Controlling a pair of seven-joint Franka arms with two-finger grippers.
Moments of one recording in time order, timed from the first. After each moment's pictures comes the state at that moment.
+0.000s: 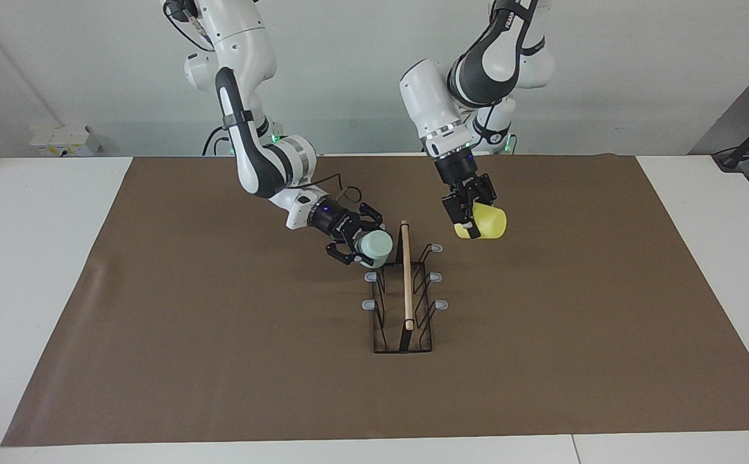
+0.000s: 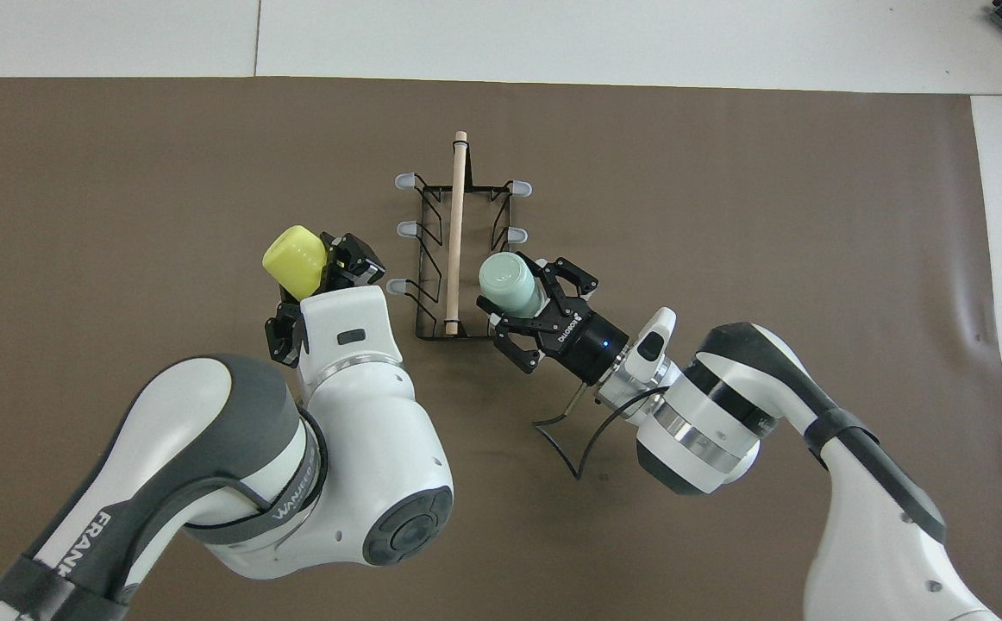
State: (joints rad) left arm -0.20 -0.05 -0.42 -2.15 1.12 2.25 -2.14; right arm 0.27 0.26 0.20 -2.22 2.58 2.23 -2.66
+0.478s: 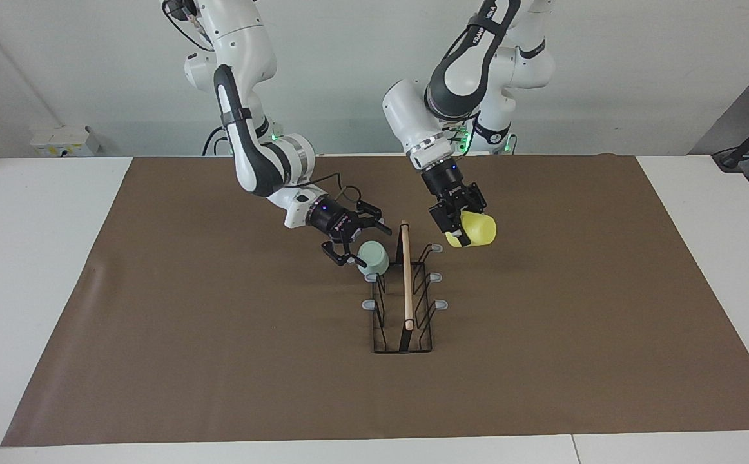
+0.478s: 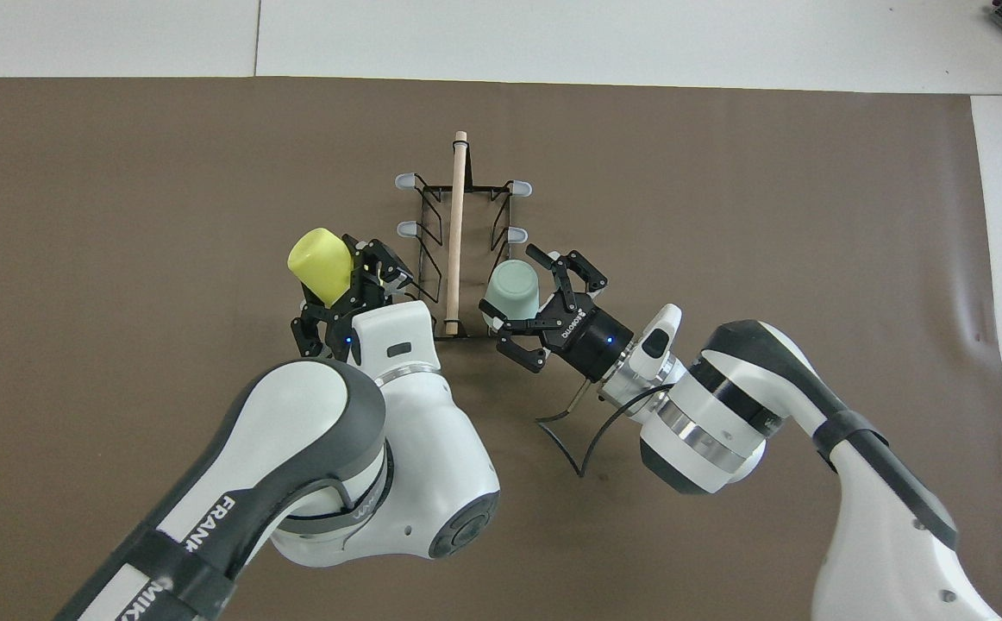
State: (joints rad) left arm -0.20 0.06 -0.51 -2.12 1.30 2.12 -2.31; right arm 0.27 0.23 0.20 -2.21 2.58 2.29 -2.66
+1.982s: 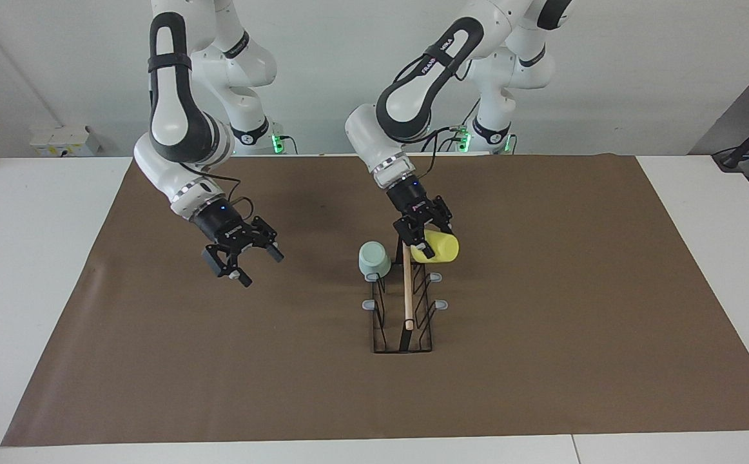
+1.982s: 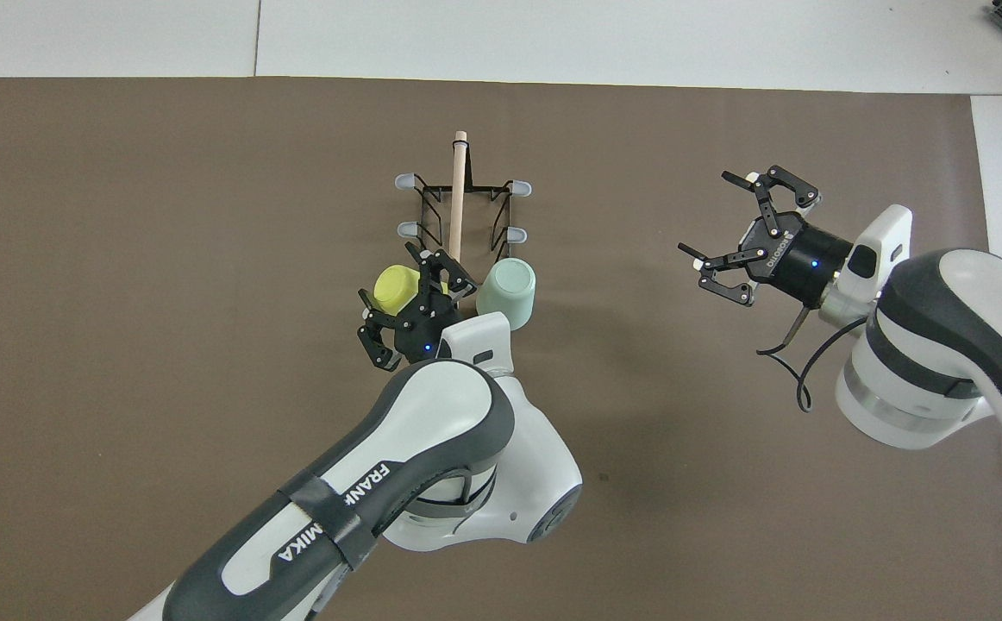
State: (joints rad) left arm -0.24 0.27 -0.63 -1.98 1.42 1.88 -2.43; right arm -0.07 0.09 0.19 -2.12 1.53 2.54 -2.36
